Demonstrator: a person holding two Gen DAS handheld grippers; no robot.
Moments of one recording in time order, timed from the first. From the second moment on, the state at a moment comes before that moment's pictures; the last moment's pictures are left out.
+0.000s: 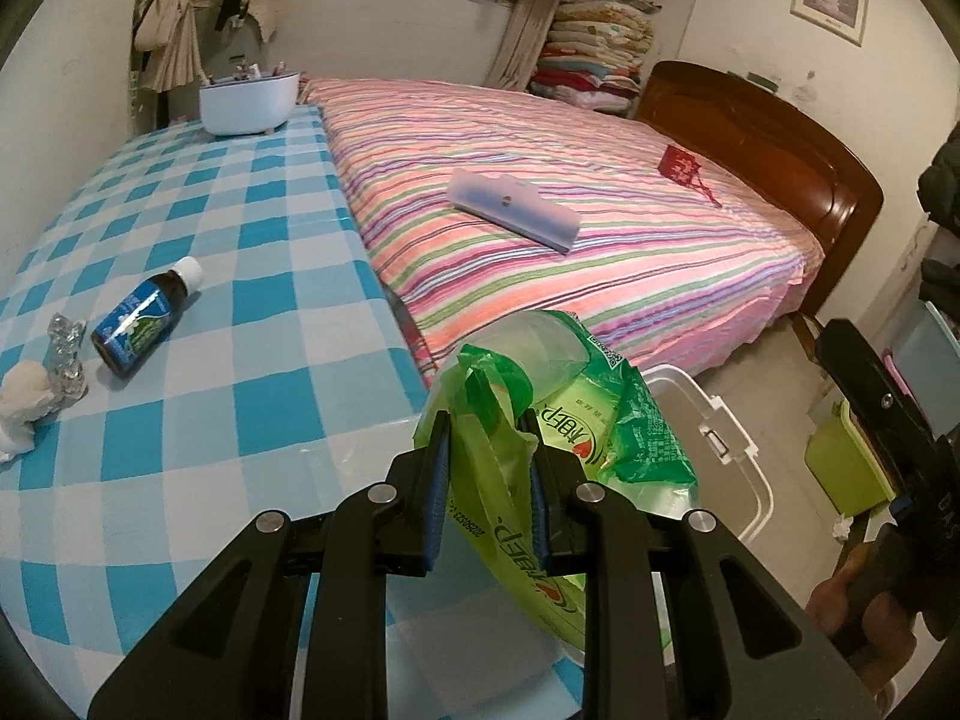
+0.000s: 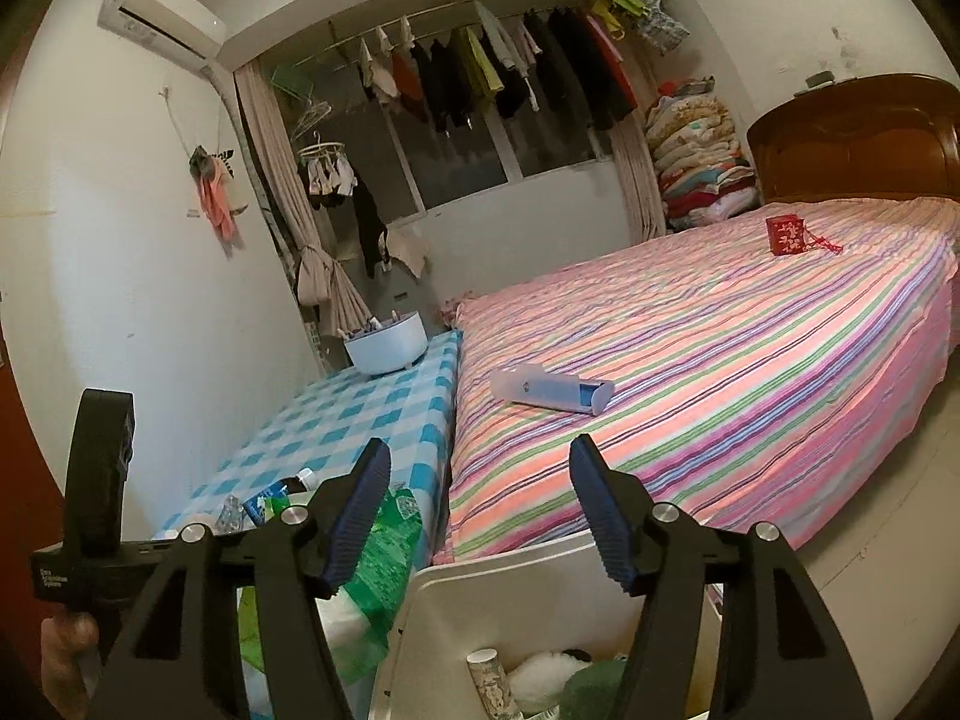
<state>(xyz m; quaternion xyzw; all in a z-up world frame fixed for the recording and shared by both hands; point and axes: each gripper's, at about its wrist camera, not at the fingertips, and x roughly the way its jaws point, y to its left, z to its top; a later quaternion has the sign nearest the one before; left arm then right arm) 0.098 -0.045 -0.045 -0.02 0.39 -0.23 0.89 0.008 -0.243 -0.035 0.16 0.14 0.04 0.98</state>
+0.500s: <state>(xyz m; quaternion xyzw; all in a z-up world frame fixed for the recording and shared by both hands) 0.089 -0.071 -0.041 0.00 0.38 -0.25 0.89 0.005 -0.249 -0.035 0.17 0.13 0.03 0.98</state>
